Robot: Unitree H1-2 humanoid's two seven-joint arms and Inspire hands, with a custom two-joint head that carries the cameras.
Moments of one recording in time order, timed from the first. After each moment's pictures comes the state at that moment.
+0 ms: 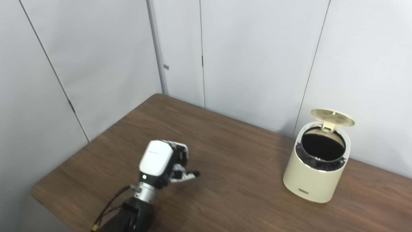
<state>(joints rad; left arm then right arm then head) 0.00 0.38 -0.10 0.00 0.90 0.00 0.55 -0.10 -0.29 -0.14 0.14 -0.11 -0.43 -0.21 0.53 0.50</state>
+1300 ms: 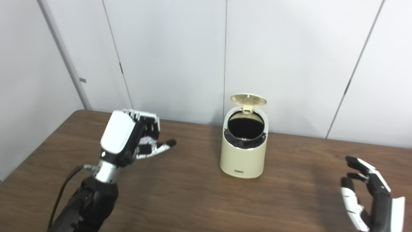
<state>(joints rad) -0.29 0.39 -0.08 -0.12 0.84 -0.23 0.33 -0.09 -0.13 -0.04 0.04 -0.31 -0.43 -0.38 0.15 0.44</state>
